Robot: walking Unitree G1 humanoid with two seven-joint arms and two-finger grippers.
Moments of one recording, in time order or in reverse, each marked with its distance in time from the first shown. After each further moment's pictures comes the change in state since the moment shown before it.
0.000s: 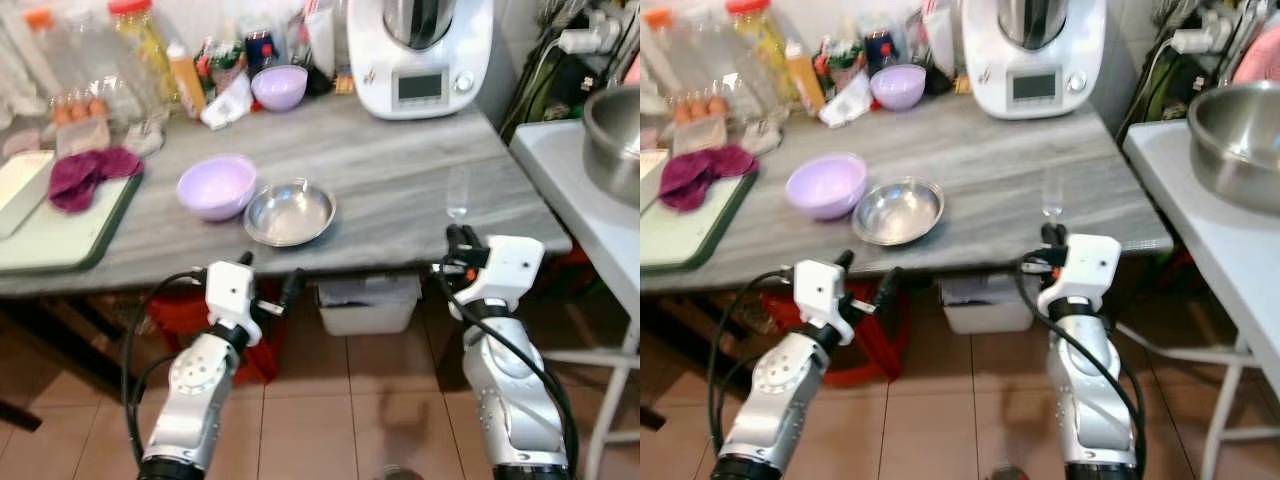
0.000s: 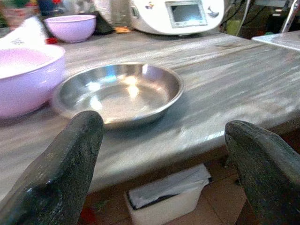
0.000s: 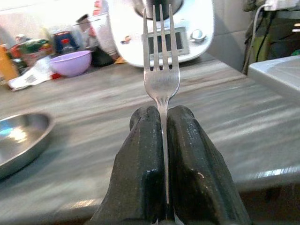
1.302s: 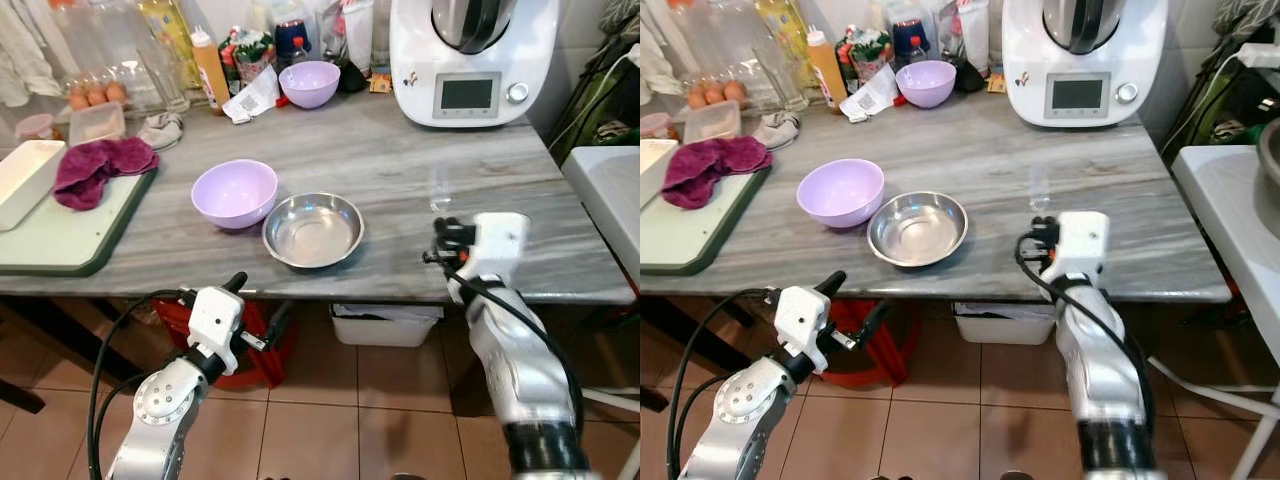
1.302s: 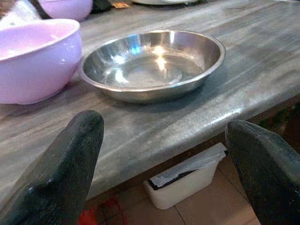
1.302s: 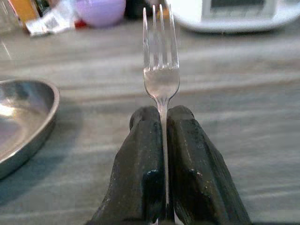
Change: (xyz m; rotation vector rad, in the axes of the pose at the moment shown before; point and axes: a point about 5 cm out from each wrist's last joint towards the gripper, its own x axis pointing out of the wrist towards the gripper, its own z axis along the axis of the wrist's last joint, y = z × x) left arm -0.038 0.014 -0.004 0.142 0.068 -0.147; right arm 0.035 -0.005 -0.007 -0.038 0.178 0.113
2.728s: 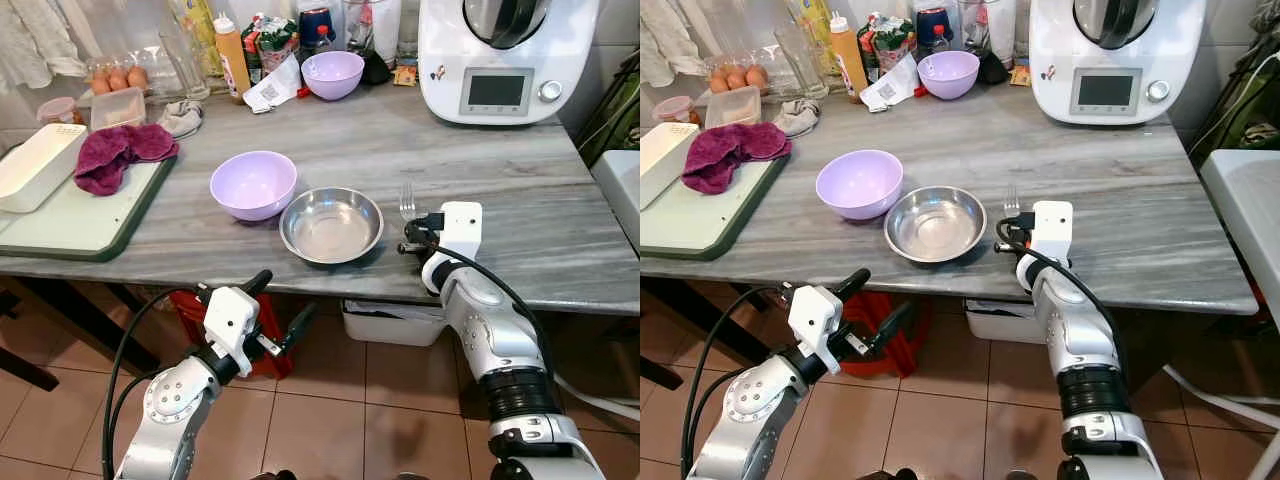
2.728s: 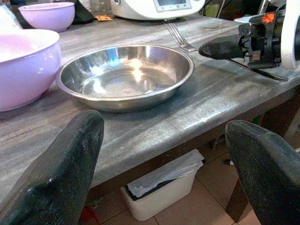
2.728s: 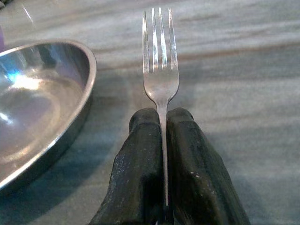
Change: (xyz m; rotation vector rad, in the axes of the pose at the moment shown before) left arm 0.005 -0.017 0.010 -0.047 -0.074 -0.119; right arm 0.031 0.014 -0.014 0.090 0.191 0.038
